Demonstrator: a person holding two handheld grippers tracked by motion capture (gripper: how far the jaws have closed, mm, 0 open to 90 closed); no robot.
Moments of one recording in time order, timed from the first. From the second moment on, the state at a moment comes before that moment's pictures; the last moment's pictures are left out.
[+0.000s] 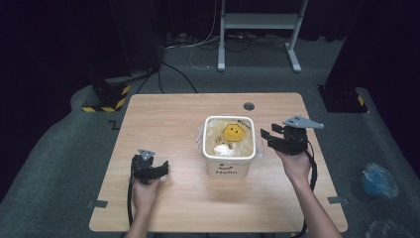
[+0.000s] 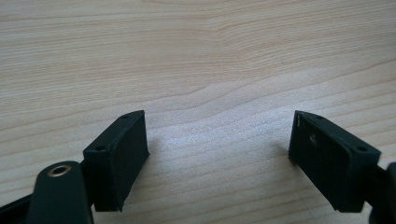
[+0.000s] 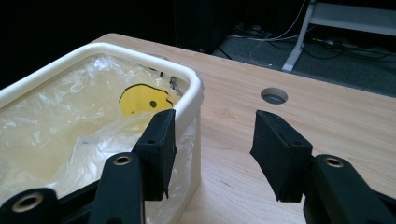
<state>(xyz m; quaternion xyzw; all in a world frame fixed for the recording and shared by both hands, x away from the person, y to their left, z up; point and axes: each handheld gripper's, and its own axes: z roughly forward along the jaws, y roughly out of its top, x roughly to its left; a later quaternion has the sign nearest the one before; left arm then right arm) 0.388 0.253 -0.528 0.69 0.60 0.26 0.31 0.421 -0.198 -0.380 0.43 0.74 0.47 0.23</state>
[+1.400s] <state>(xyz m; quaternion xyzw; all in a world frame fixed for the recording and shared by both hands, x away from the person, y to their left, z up) 0.389 0.253 -0.528 0.69 0.60 0.26 0.31 0.475 -0.145 -0.381 0.43 0.77 0.41 0.24</state>
